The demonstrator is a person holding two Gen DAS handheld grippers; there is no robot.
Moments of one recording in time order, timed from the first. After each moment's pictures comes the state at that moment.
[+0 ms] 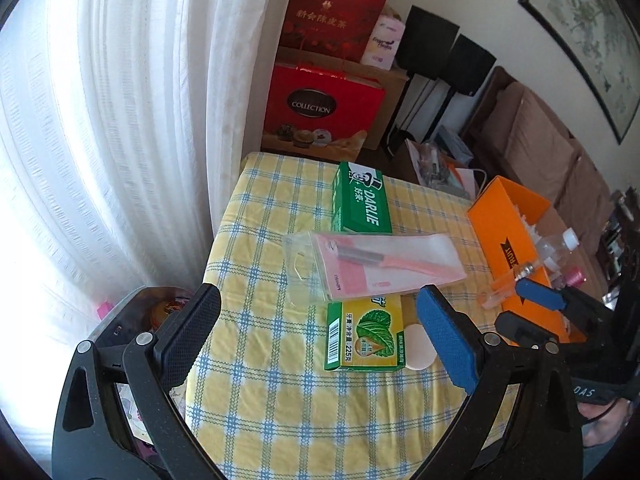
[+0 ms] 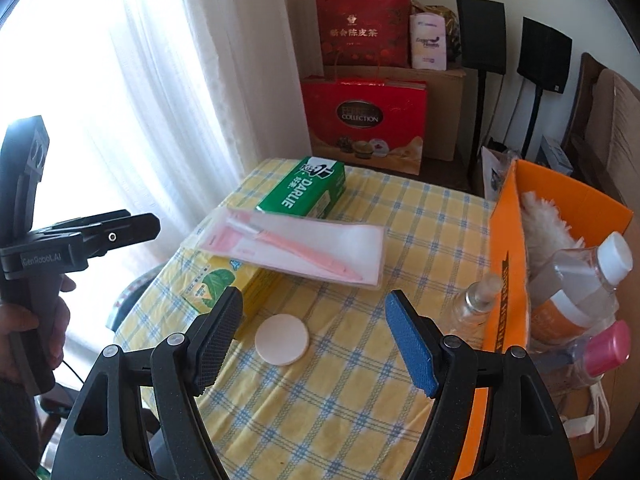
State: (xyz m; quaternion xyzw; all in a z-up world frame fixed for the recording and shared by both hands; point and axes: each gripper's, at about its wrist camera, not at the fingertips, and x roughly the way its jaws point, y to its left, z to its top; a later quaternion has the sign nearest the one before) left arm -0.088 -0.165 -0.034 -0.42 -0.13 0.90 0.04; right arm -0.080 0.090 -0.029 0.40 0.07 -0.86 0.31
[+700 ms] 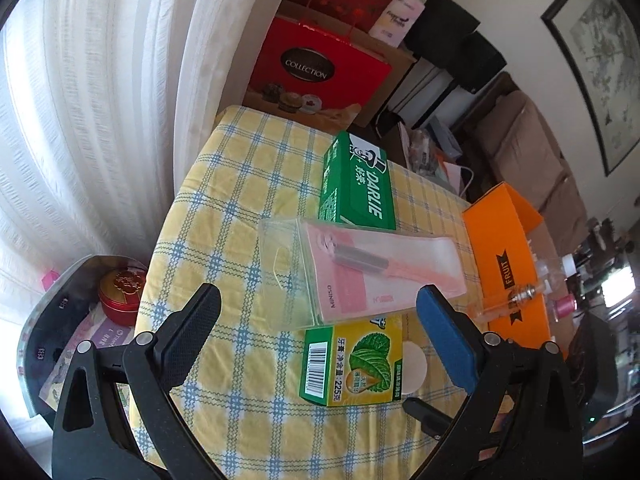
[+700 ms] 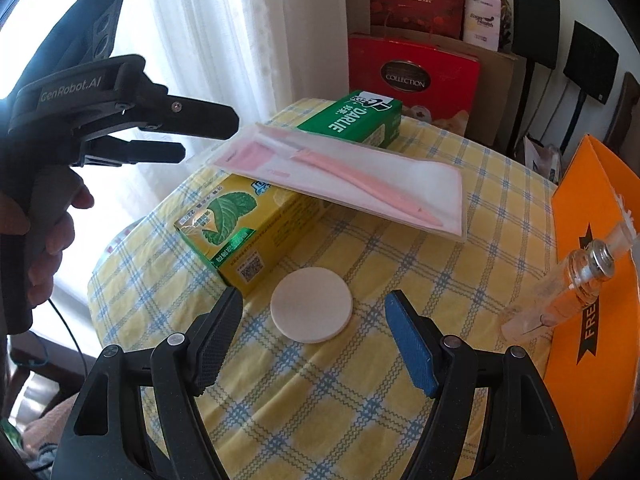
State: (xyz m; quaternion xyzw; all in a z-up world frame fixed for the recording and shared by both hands) left arm -0.135 -0.170 -0.080 -0.47 -0.22 0.85 0.07; right arm -0.068 0.057 -0.093 0.41 0.13 -0.83 0.35
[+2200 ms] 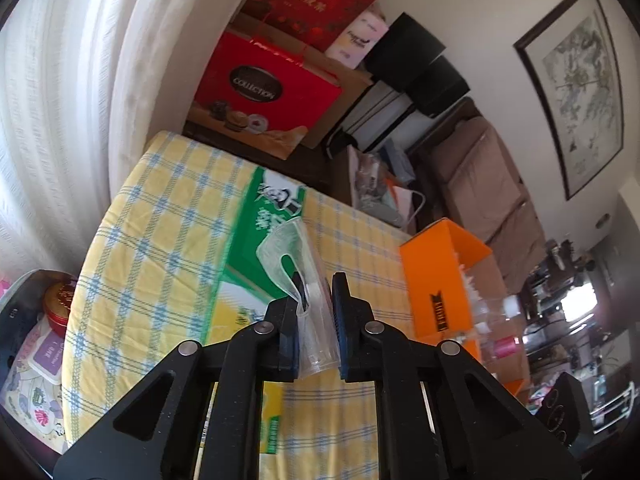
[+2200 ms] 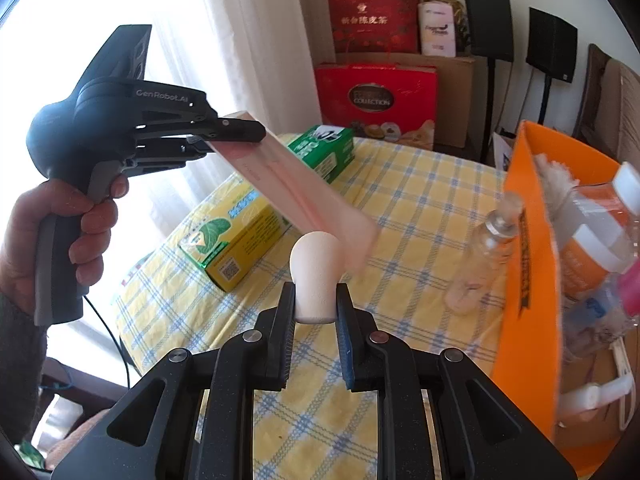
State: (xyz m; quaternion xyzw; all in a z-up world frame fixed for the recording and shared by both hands) left arm -0.156 -0.142 -0.045 -0.42 -0.28 0.85 0.13; right arm -0.058 0.114 -0.051 0.39 0.05 -0.86 0.32
